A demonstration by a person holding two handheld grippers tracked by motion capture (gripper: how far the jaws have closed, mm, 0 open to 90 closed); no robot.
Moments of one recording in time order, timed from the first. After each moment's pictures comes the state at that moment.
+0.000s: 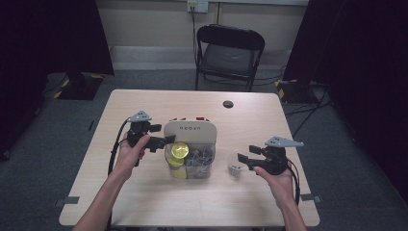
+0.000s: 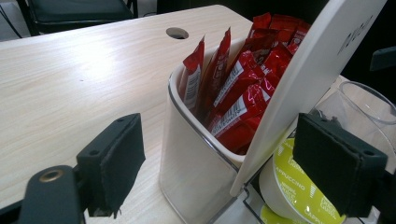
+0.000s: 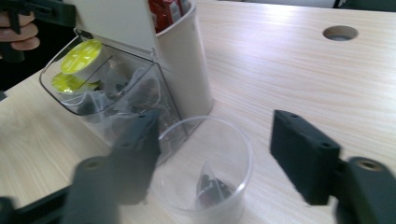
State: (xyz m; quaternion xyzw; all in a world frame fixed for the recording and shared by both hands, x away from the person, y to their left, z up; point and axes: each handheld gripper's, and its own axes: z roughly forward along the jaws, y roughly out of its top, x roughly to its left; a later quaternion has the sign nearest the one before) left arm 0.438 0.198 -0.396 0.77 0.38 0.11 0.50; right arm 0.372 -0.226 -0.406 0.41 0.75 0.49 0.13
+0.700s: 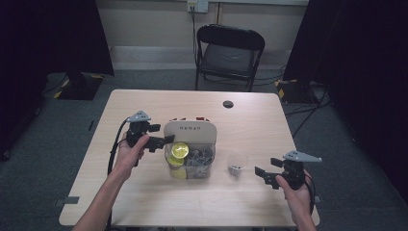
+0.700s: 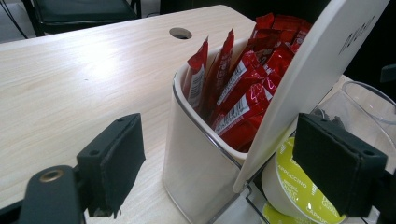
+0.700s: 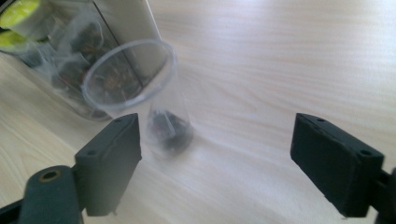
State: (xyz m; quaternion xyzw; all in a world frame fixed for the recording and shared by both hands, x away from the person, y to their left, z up) left arm 0.438 0.199 -0.395 0.78 0.38 0.11 0.50; right arm 0.345 -0.276 -0.434 0.47 0.75 0.45 0.15
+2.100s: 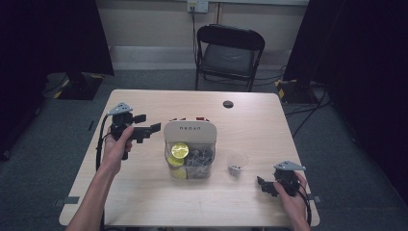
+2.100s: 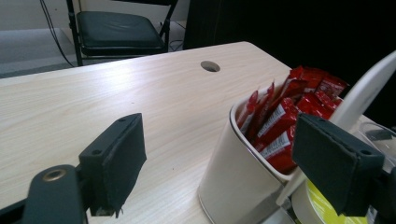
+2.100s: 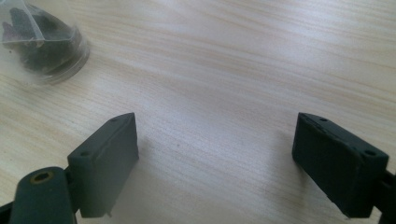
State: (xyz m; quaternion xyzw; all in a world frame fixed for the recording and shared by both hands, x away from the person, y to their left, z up) left arm 0.443 0.237 -0.376 0.73 0.42 0.15 0.53; right arm 0.351 -0.280 -0.497 0.50 0.77 0.32 0.22
